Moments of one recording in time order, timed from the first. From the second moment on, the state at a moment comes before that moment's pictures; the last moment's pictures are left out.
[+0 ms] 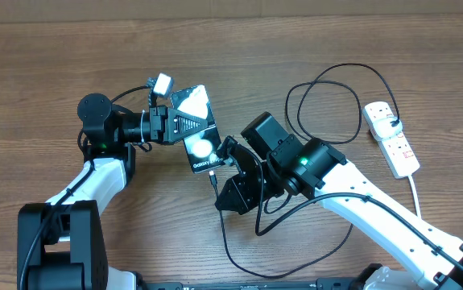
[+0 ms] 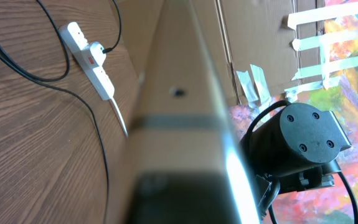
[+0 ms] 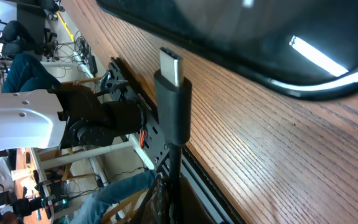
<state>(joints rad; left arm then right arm) 0.02 1.64 0.75 0.97 1.56 -1.35 0.75 1.48 1.20 -0.88 -0.70 0.30</state>
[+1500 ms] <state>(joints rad) 0.02 1.64 0.75 0.97 1.56 -1.35 0.75 1.49 1.20 -0.85 -0.67 0.34</state>
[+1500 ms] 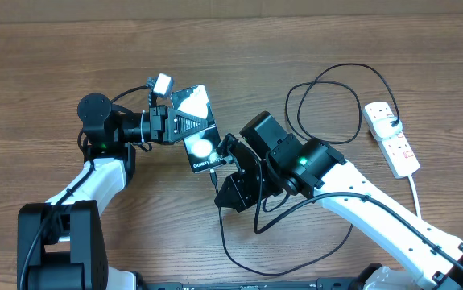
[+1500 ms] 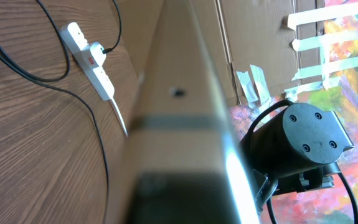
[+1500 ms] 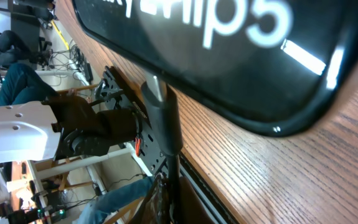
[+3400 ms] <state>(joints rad) 0.02 1.64 0.75 0.98 1.56 -1.39 0.70 1.49 1.20 -0.82 -0.70 0.26</state>
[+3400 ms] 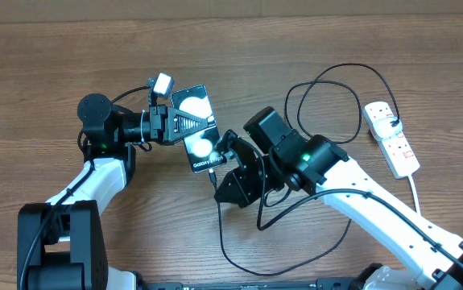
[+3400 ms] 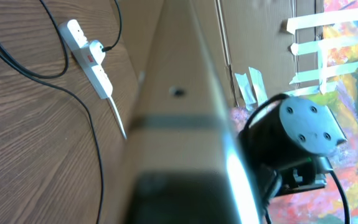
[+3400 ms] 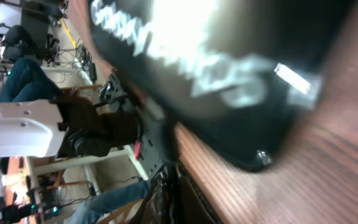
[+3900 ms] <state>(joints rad) -0.01 1.64 0.75 0.98 1.56 -1.35 0.68 1.49 1.20 -0.81 -0.72 0.23</state>
